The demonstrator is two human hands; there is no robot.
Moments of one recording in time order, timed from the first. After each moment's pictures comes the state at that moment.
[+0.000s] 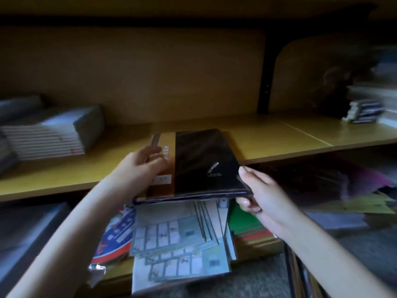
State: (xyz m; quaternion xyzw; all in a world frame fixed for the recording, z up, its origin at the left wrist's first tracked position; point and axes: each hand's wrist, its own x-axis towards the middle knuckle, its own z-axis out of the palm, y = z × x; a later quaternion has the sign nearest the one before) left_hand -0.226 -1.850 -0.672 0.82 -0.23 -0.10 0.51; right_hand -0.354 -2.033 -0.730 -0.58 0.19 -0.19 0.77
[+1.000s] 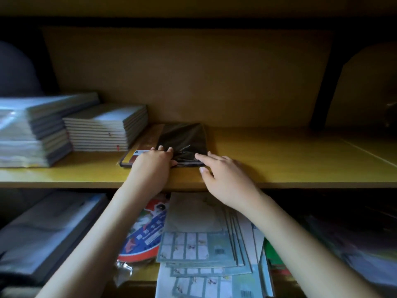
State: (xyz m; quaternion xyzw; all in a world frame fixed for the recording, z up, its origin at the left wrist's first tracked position) left_hand -0.133 -1.850 -0.687 0.97 -0.21 0.08 -0.05; right_hand -0.219 -1.987 -0.710 -0.97 0.01 -0.19 0.17
